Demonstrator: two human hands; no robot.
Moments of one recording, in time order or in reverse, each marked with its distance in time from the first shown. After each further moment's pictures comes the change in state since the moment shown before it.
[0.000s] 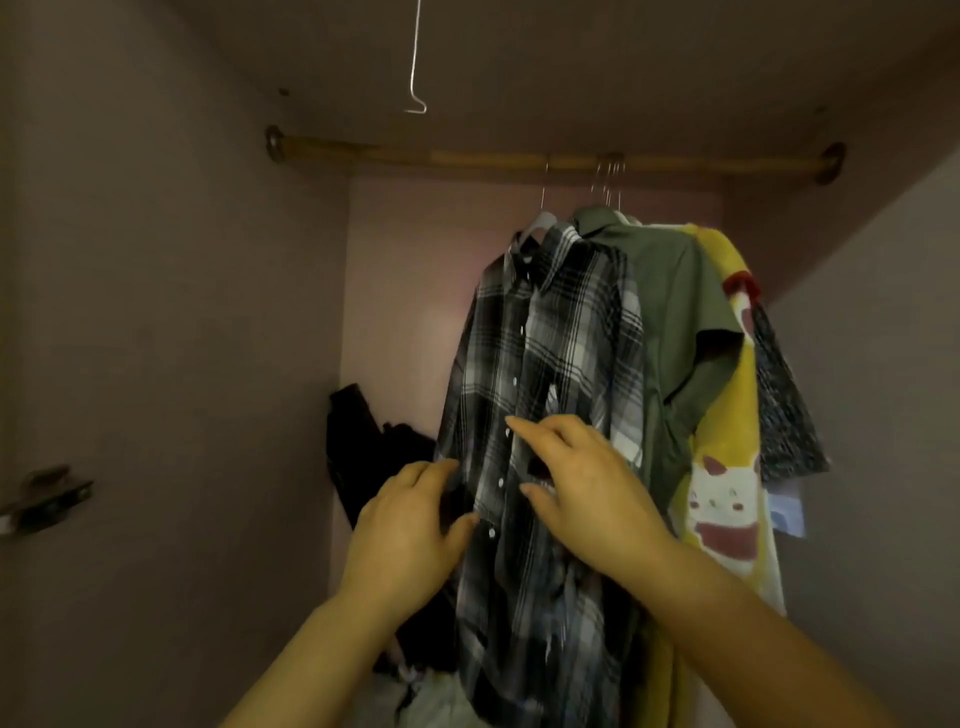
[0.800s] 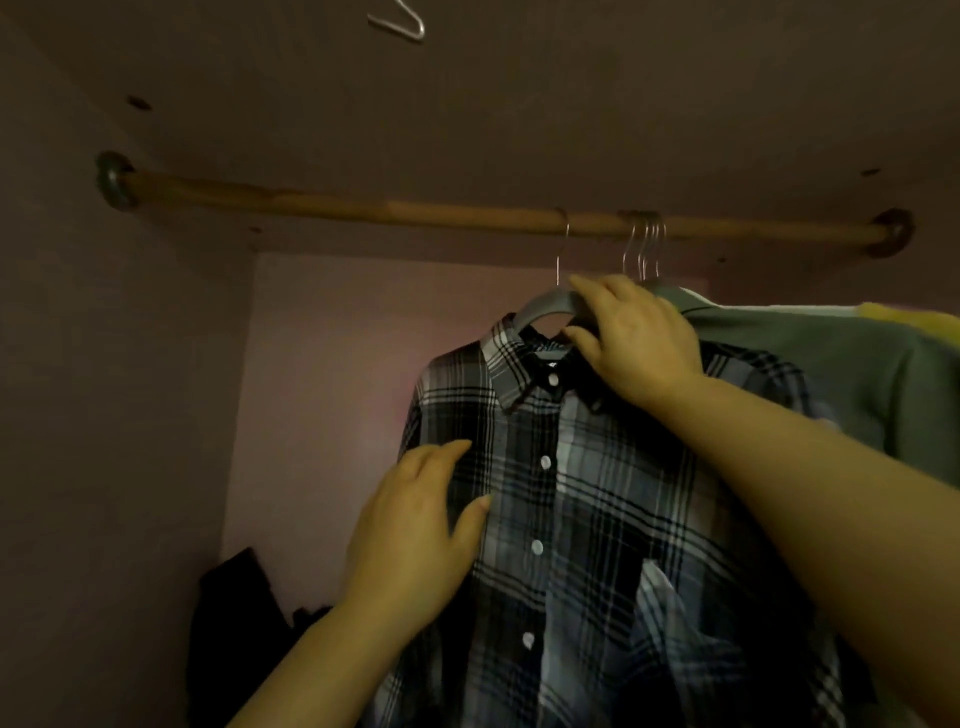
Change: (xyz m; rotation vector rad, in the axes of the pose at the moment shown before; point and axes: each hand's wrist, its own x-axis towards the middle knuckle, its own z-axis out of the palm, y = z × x) left_hand 0.245 -0.066 0.056 -0.241 0.221 0.312; right_hand 0.272 0.144 -0.011 -0.516 0.414 0.207
